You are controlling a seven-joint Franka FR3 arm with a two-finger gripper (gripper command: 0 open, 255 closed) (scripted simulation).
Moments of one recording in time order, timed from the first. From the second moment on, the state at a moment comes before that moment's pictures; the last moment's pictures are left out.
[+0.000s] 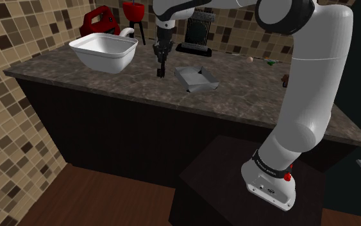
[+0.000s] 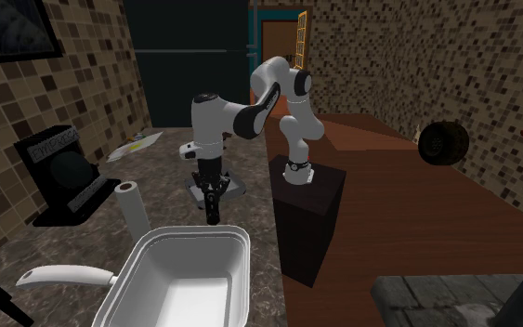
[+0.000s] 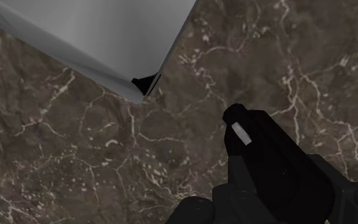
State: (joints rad) arm -0.09 0.37 0.01 -1.56 -0.02 1.99 -0.17
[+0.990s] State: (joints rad) arm -0.09 0.36 0.01 -1.46 -0.02 1.88 -0.17
